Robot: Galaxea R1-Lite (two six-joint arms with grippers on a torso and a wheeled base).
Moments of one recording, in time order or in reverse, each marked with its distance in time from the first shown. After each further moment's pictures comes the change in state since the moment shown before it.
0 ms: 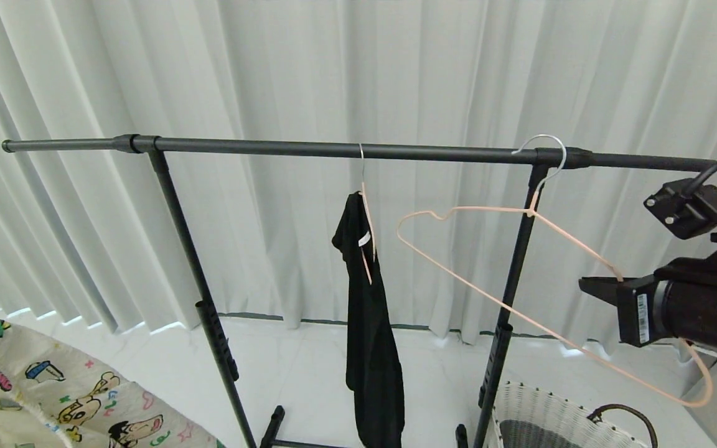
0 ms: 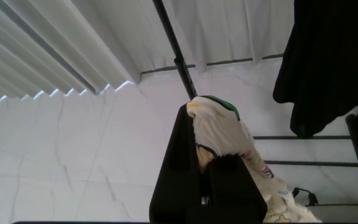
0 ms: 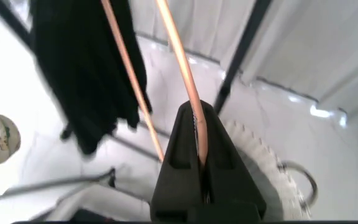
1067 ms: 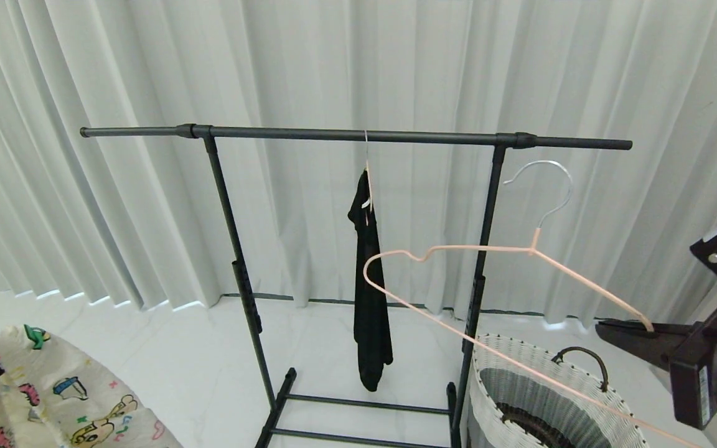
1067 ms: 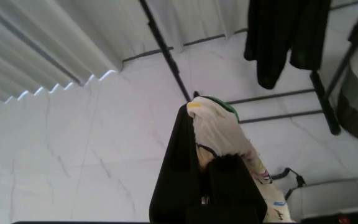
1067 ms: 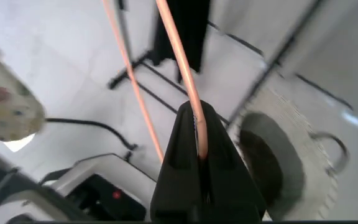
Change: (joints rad) left arm -0.119 0.037 0.016 -0.001 -0.007 -0.009; right arm 0.170 -0.146 0.092 0.065 0.007 -0.025
